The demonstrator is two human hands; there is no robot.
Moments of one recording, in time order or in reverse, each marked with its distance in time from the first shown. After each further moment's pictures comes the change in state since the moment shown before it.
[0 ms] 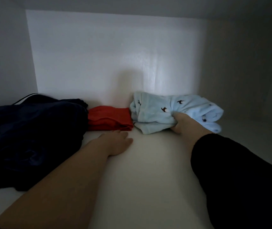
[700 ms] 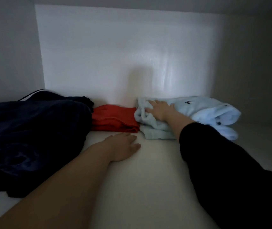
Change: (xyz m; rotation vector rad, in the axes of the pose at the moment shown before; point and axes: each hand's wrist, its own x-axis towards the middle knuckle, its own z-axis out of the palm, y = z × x) left_hand -0.001 0.004 0.001 -0.026 -0.015 0.067; right_hand 0.054 -0.021 0.078 -1.614 -0.170 -0.730
